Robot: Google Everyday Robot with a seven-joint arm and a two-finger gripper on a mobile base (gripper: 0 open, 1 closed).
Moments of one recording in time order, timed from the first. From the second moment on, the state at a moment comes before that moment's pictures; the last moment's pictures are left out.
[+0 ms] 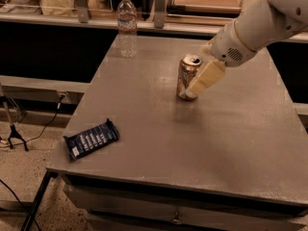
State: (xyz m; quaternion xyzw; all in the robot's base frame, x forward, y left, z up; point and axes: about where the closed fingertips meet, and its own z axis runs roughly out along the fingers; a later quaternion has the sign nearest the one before) arm 0.575 -0.116 0.904 -0.56 0.76 0.13 0.29
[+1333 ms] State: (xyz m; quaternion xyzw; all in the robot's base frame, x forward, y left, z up) arm 0.574 -0.110 0.901 -0.57 0.76 0.13 0.29
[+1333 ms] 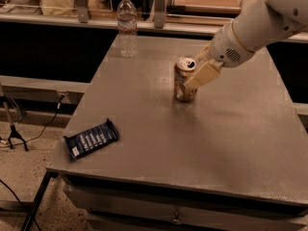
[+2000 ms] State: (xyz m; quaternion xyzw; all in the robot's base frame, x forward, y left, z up) arm 0.574 -0.111 0.905 -0.56 0.77 0.12 0.26
